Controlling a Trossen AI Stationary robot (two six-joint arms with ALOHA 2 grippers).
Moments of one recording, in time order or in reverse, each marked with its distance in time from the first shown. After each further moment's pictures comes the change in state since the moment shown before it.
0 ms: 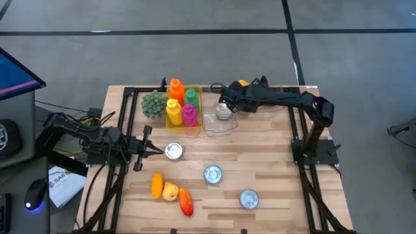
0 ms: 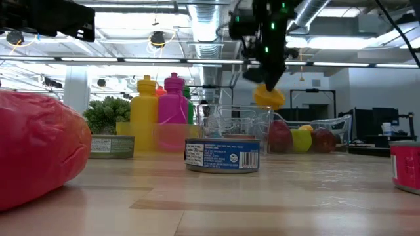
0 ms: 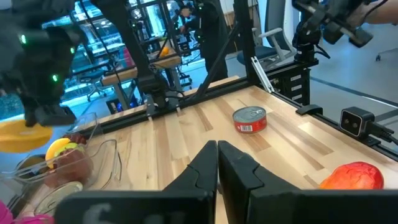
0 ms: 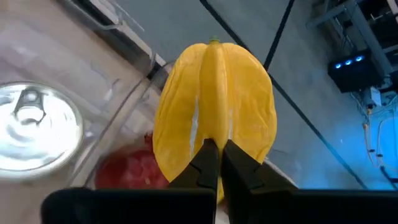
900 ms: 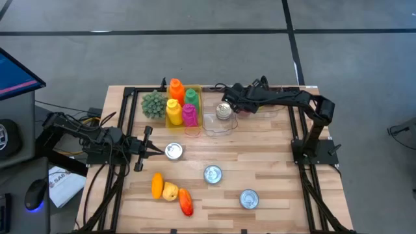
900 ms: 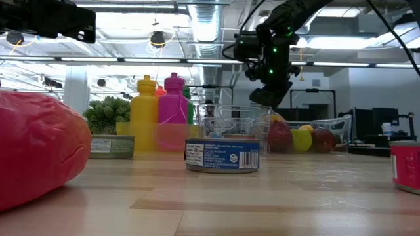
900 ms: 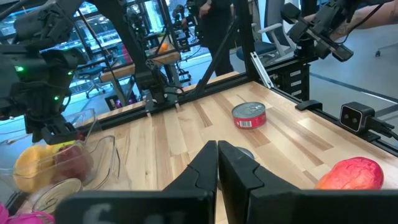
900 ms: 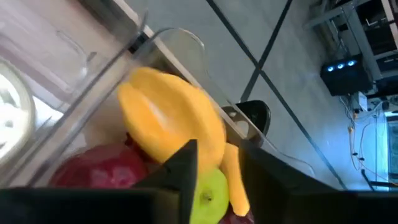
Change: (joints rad) left arm 0.000 0.021 0.000 0.001 0.000 0.000; right arm -0.084 0.001 -0.179 0.217 0.002 -0.149
